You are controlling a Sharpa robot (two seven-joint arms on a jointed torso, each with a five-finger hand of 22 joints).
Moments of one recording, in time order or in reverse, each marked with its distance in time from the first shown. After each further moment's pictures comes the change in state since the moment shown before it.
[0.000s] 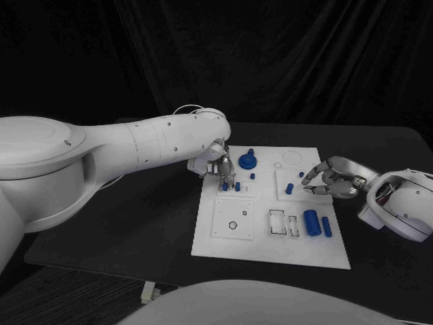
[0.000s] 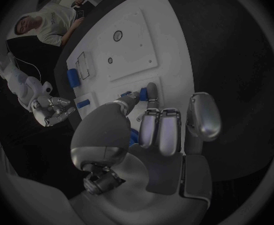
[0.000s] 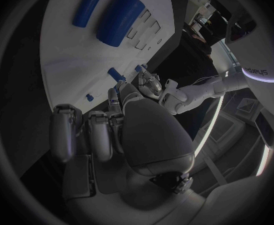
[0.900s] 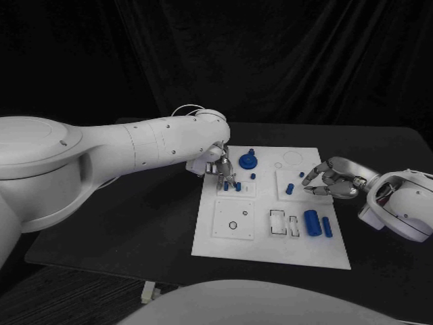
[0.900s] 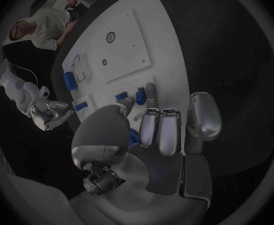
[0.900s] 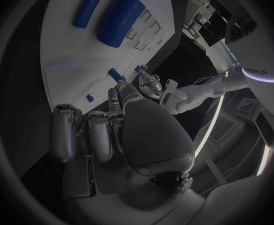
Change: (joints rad) left arm -0.001 -0.018 0.000 0.032 -0.057 -0.014 0.001; left_hand -0.044 -0.005 -0.112 0.137 -0.148 -0.002 0.005 0.027 0.050 0.000 0.000 -0.012 0.000 0.000 0.000 0.000 0.000 0.000 0.004 0.004 -0.012 0.000; right arm -0.001 0.002 0.000 -0.003 0.000 0.005 0.000; right_hand 0.000 0.000 0.000 0.000 0.000 0.000 0.000 0.000 -0.001 0.000 0.000 0.003 -0.001 0.000 0.000 0.000 0.000 0.000 0.000 0.000 0.000 0.000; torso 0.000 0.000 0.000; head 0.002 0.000
